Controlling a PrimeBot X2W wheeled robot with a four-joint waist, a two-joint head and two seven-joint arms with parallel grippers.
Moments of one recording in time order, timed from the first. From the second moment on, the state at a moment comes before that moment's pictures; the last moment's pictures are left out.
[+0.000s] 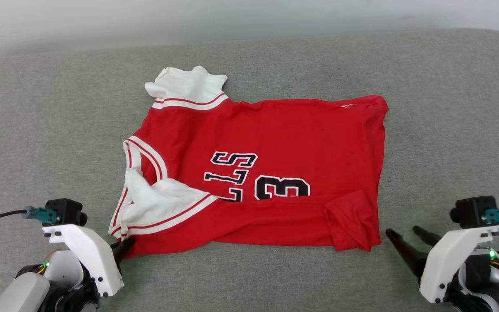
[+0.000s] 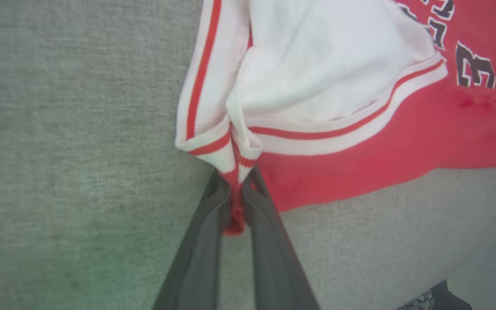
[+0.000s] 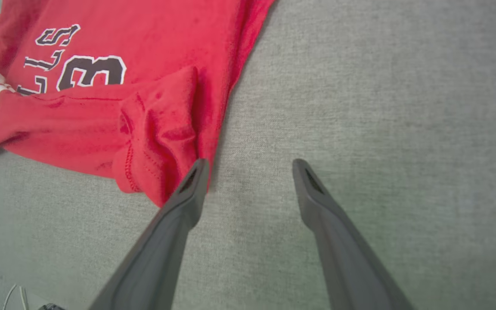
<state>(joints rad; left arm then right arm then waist) -0.22 0.62 -0.43 0.19 -1.06 0.05 0.47 -0.08 -0.25 0.06 0.05 0.51 0.13 0.53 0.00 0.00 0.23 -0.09</state>
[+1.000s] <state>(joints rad) -0.15 0.61 -0.42 0.01 -1.00 0.12 0.36 -0.27 -0.31 0.30 0.24 0.62 0.13 0.64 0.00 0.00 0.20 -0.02</state>
